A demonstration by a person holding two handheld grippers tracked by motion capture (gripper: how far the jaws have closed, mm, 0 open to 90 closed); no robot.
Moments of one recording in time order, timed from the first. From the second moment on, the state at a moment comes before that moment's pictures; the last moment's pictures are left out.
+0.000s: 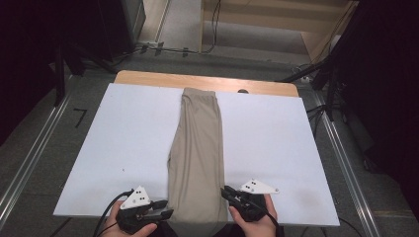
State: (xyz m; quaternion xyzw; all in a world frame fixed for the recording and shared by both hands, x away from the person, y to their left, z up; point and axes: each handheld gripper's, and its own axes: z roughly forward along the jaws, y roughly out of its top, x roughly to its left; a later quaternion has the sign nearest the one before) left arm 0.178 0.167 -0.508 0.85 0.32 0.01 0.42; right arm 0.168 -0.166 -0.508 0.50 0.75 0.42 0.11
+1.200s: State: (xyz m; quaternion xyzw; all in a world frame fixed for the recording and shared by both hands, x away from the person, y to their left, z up) left arm 0.179 0.154 -0.493 0.83 0.30 -0.02 0.47; right arm 0.178 -0.157 -0.492 0.50 0.75 0.41 0.14
